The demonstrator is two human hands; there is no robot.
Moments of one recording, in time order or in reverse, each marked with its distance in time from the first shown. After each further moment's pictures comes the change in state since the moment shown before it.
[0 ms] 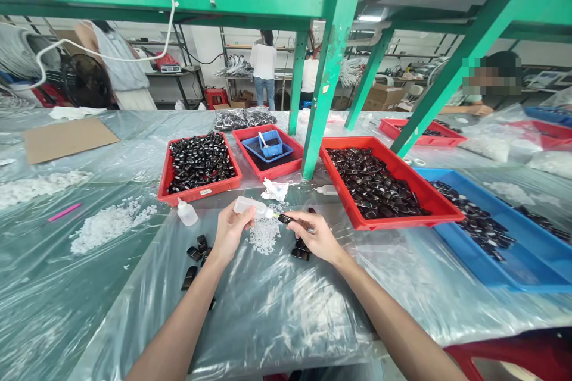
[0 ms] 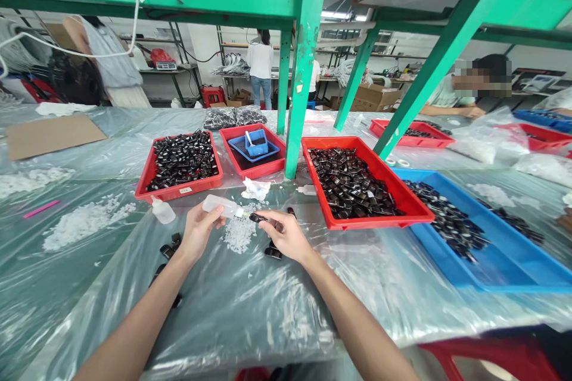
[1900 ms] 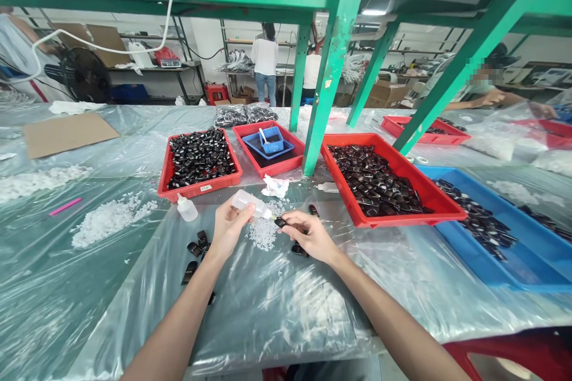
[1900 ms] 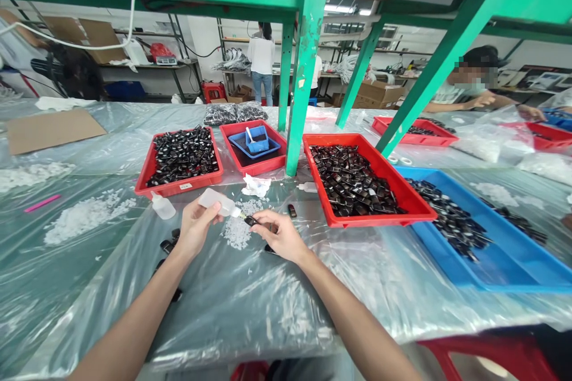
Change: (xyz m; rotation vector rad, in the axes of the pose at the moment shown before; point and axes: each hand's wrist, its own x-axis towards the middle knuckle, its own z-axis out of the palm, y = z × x) left_hand -0.001 0.008 0.001 0.040 0.048 0.043; right_hand -0.003 -0.003 0.013 0.148 -0.078 0.061
